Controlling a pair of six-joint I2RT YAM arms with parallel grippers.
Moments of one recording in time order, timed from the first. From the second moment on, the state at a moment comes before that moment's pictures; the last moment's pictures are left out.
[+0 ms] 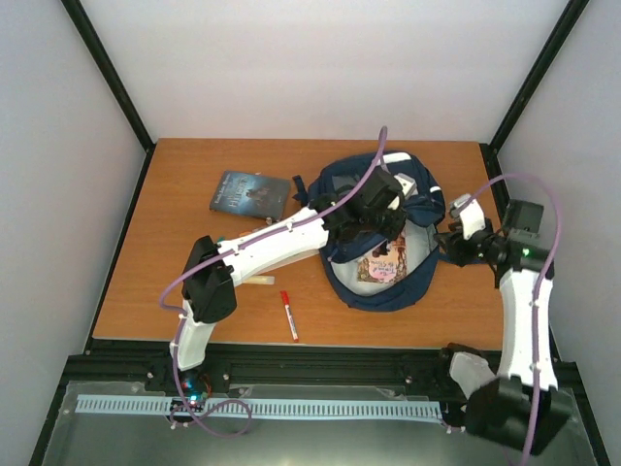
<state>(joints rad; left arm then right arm) -1.01 2.04 1.95 -0.56 -0.07 -0.33 -0.25 0.94 0.91 -0.81 -0.59 -0.70</state>
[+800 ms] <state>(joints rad) -1.00 2.04 1.93 -0.49 -0.07 -0.40 -0.37 1.70 1.05 -1.04 -0.92 -0.51</state>
